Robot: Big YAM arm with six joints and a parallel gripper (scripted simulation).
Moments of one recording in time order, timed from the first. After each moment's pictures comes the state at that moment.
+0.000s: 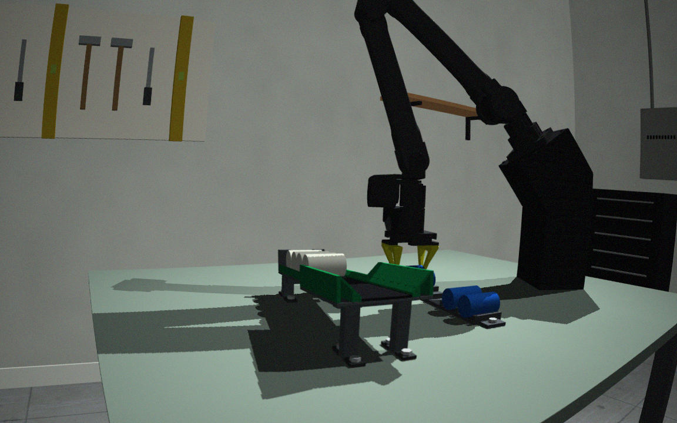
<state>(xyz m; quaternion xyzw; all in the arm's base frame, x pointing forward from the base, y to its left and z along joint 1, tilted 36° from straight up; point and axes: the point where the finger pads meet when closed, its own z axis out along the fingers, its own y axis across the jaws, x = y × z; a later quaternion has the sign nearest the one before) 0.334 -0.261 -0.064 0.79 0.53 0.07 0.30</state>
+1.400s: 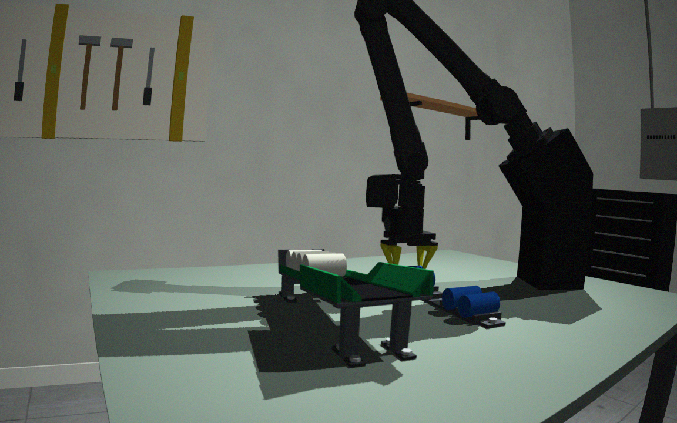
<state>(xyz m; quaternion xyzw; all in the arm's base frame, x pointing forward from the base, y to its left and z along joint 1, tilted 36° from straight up) 0.336 -0.262 -0.063 0.79 0.53 0.07 0.30</state>
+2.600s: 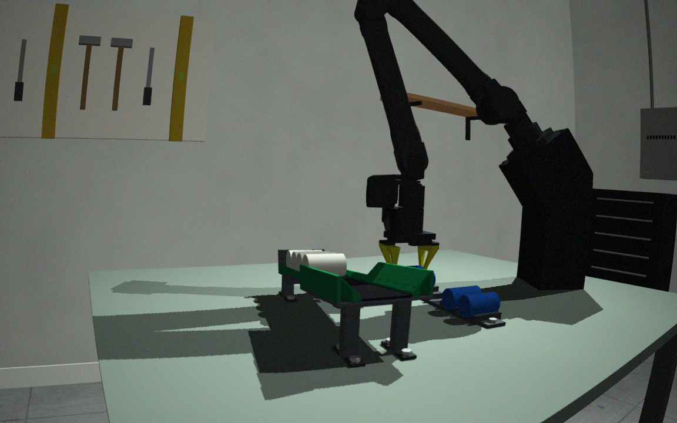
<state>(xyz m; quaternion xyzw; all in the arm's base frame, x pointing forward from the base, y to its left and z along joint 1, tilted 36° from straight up) 0.336 -0.262 -0.063 0.79 0.53 0.07 0.30</state>
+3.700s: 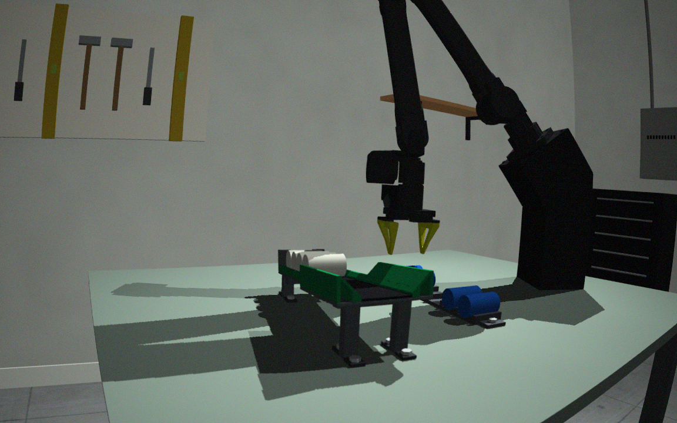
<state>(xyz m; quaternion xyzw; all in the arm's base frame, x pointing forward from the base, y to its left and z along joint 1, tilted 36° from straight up) 0.317 -0.245 -0.019 0.78 0.54 0.07 0.31</state>
